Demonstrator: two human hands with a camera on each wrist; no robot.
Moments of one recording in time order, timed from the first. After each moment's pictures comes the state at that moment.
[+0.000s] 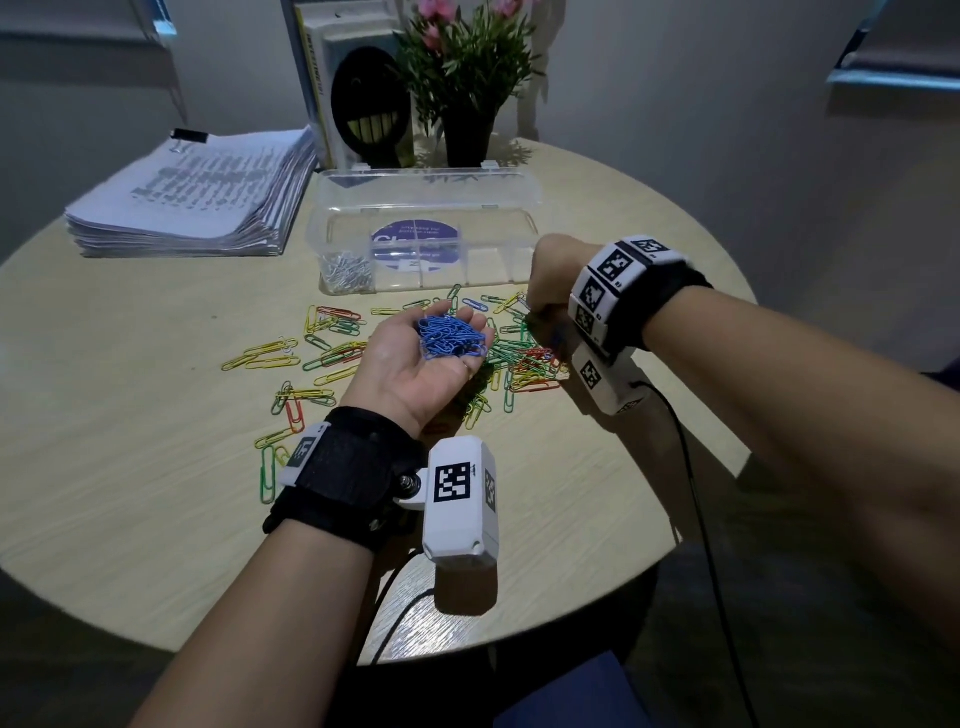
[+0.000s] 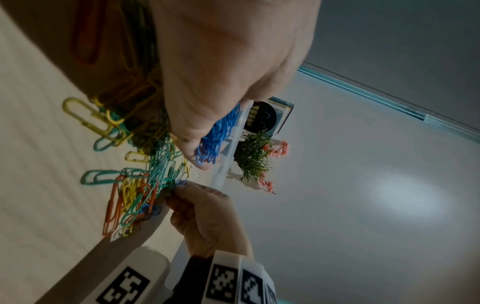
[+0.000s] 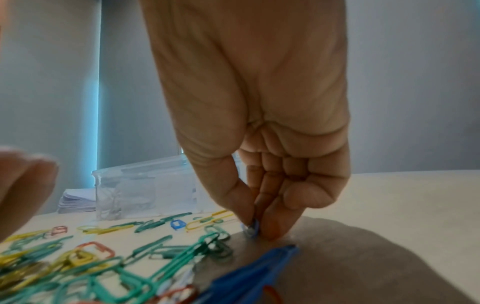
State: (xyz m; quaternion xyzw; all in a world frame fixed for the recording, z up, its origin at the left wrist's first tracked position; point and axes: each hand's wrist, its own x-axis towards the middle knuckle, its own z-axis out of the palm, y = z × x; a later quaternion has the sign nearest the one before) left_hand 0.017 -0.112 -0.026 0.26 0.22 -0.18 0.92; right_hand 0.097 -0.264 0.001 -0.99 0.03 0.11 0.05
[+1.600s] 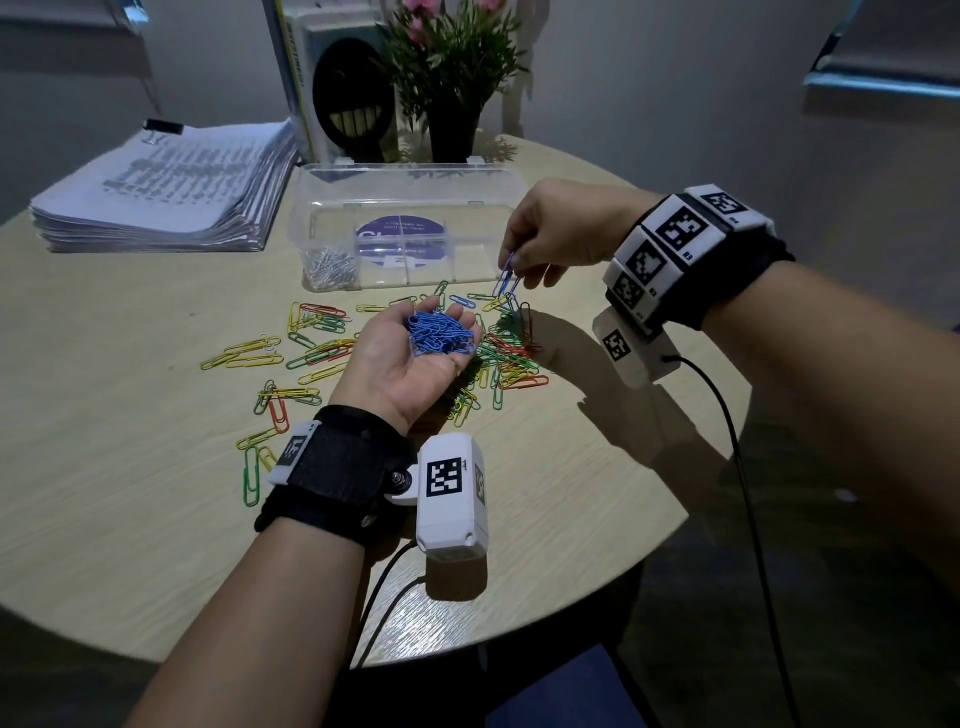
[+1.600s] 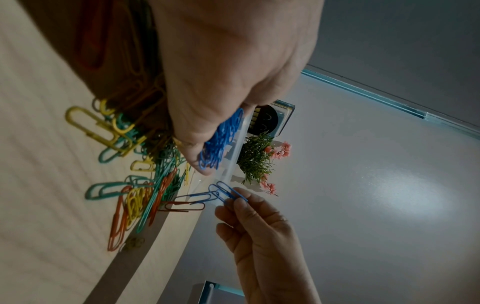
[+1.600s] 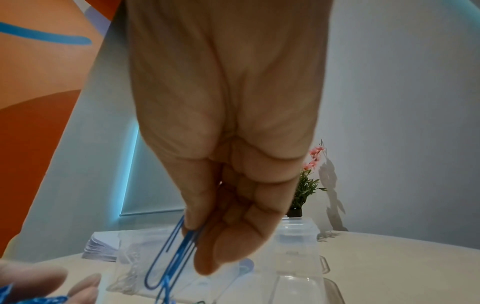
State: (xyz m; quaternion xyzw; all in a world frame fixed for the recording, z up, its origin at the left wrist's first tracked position) left_hand 0.031 -0.112 -0.043 0.27 0.21 -0.18 0.92; right_hand 0.078 -0.276 0.047 -0.96 -0.11 0.13 0.21
